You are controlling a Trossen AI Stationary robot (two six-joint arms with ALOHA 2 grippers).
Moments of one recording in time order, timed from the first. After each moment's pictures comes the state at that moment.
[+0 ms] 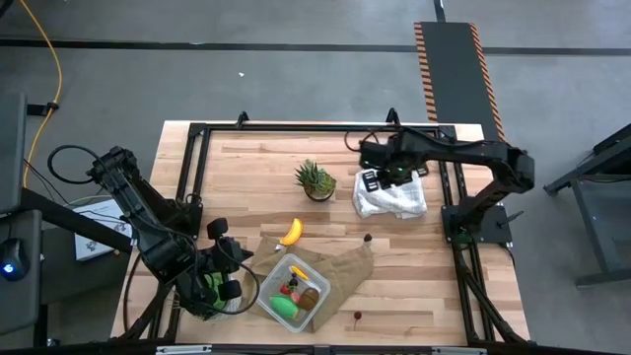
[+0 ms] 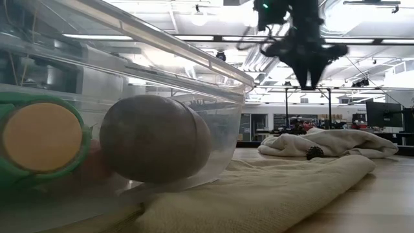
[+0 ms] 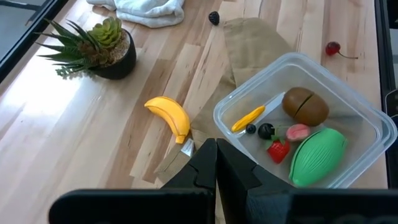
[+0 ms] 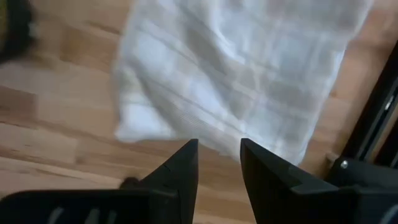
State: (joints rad) left arm -0.77 1.38 1.21 -1.08 -0.78 -1.00; right arm -0.26 1.56 1.36 -1.37 0.09 1.02
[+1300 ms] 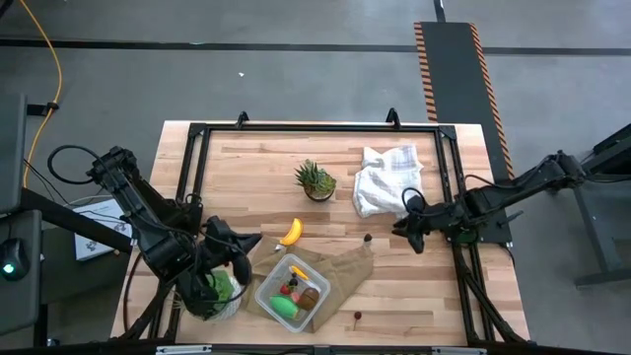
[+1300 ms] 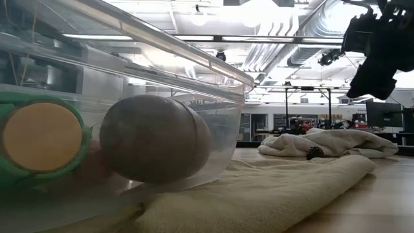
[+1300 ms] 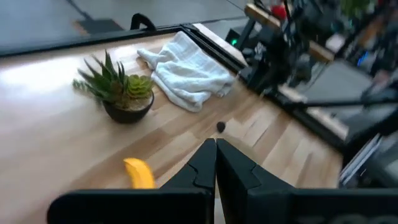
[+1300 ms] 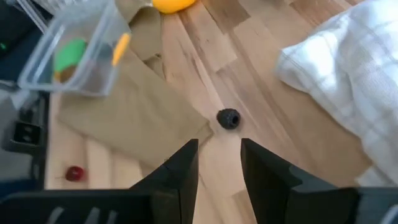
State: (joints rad) left arm -0.75 1.38 1.21 -0.99 -1.16 -1.53; right arm 0.34 0.67 0.38 -0.40 0.21 0.79
